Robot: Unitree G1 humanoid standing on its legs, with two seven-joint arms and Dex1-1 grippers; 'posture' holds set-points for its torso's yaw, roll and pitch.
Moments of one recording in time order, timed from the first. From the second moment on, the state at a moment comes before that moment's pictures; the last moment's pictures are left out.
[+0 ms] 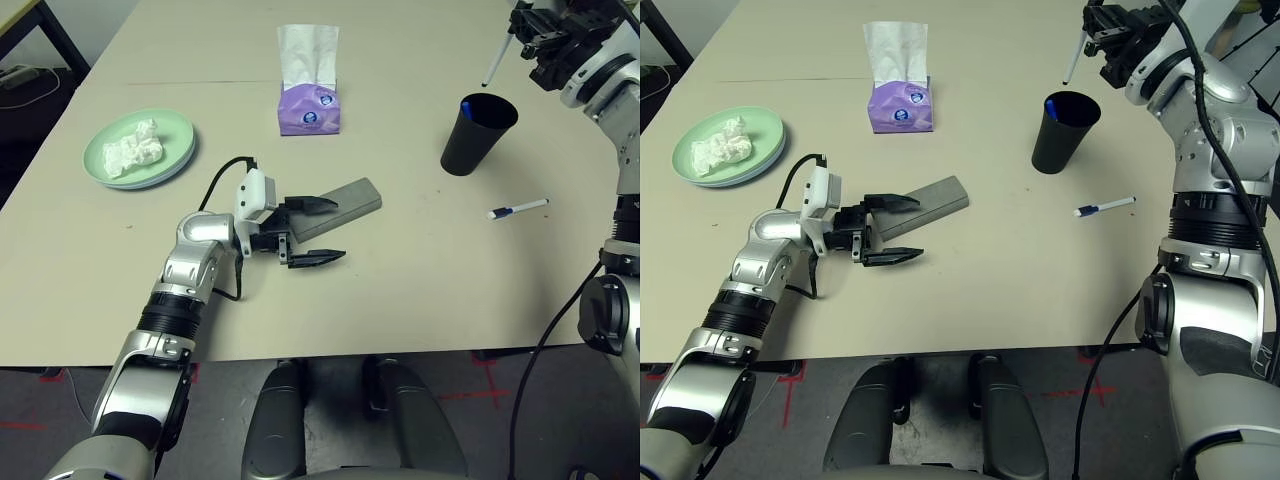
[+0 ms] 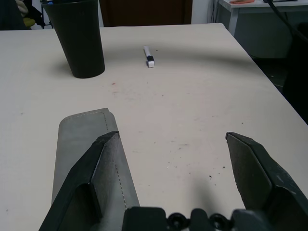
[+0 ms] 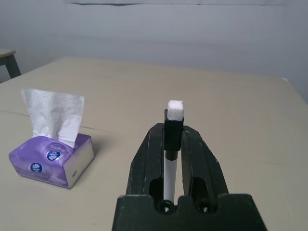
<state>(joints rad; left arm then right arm) -0.61 0.44 -0.10 0.38 -0.31 -0.07 -1.34 -1.02 -0.57 -0.27 0.27 0.35 0.58 0.42</state>
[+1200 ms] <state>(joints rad) -0.64 0.41 -0.02 0.39 -0.32 -0.07 -1.19 -0.78 -0.59 -0.26 0.06 0.47 0.63 0.61</state>
